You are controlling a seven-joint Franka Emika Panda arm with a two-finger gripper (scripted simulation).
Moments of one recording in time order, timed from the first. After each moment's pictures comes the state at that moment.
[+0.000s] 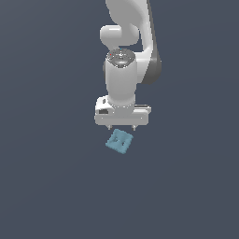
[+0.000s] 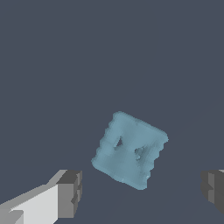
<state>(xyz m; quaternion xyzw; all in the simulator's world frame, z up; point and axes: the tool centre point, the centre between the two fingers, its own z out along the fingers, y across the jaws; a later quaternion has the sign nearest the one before) 0.014 0.010 0.187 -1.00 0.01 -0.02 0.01</state>
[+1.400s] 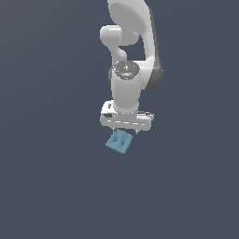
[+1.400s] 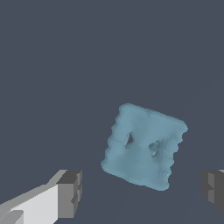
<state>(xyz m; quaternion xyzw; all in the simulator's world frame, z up) 0.007 0.026 0.156 -1.00 0.08 -0.01 0.02</state>
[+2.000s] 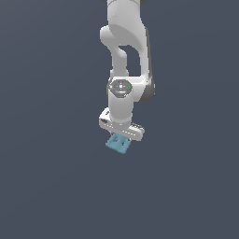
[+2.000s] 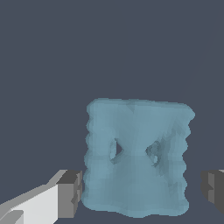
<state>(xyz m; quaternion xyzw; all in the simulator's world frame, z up) -0.002 0.006 0.094 -0.98 0.20 0.00 0.00</state>
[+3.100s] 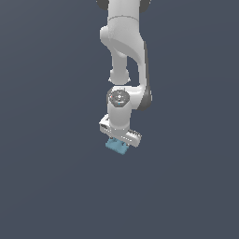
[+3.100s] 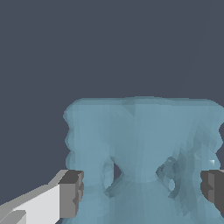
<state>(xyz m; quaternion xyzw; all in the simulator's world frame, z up) 0.001 0.000 0.051 -0.97 0.23 -0.01 0.00</state>
